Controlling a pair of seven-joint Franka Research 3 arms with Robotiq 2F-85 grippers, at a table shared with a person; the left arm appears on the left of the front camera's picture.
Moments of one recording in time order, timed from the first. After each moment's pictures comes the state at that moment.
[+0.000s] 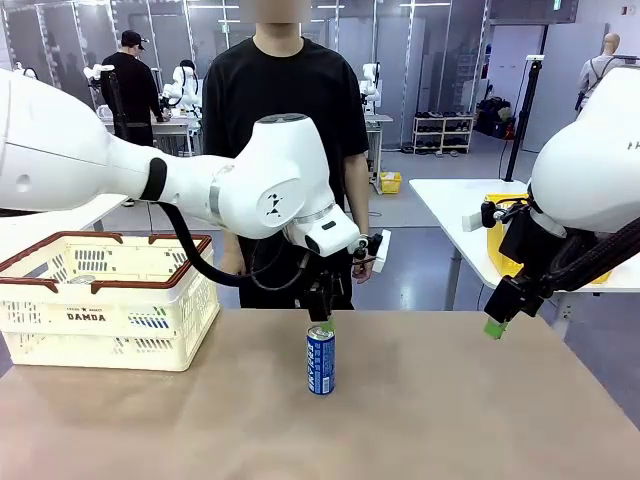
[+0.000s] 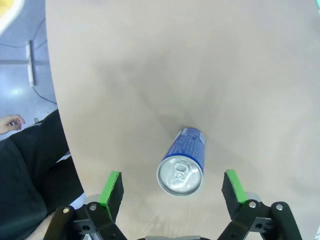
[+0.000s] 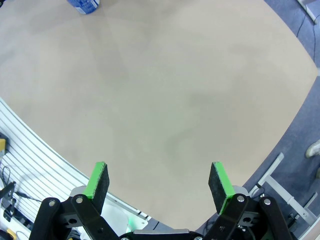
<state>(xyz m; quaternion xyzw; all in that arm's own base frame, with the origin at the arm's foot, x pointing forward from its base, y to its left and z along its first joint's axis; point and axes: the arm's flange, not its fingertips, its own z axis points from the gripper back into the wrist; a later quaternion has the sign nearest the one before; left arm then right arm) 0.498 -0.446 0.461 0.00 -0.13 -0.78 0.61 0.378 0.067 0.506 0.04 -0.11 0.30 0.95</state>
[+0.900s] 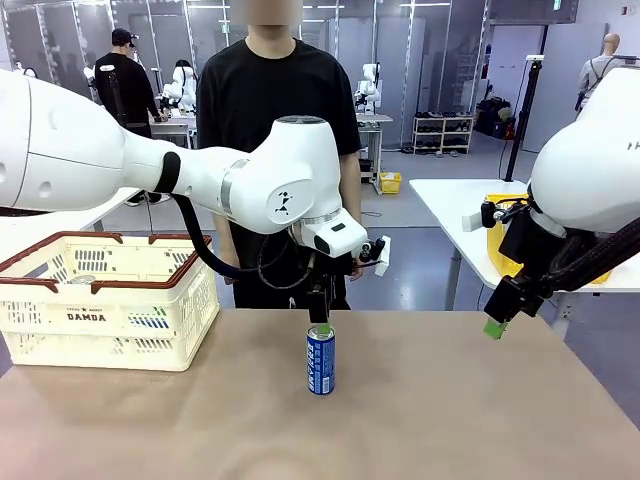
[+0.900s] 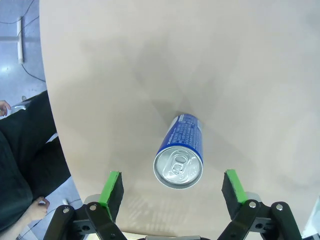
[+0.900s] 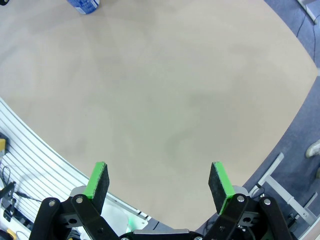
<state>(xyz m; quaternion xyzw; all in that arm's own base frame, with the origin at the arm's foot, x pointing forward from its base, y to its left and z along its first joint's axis) 0.503 -0.450 0.454 0.02 -0.09 -0.76 0.64 0.378 0.067 0.506 0.04 -0.11 0.30 0.95</state>
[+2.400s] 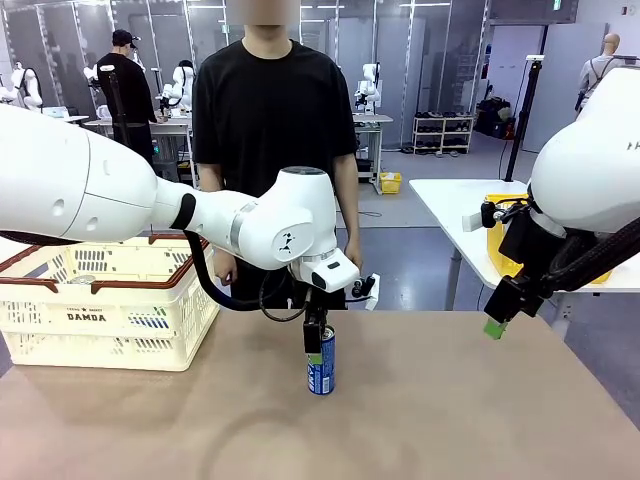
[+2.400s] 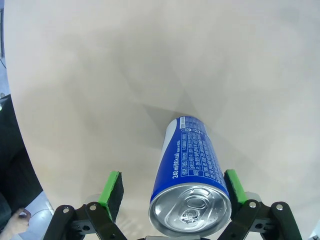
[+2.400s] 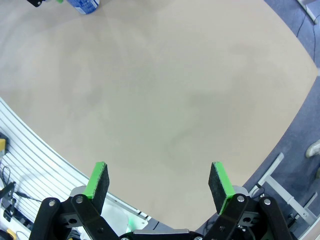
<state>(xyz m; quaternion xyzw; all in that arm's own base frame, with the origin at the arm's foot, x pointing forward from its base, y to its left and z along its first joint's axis) 0.532 -0.443 0.375 0.00 -0.05 -0.75 0.66 0.378 0.067 0.506 0.04 -0.11 0.30 0.95</state>
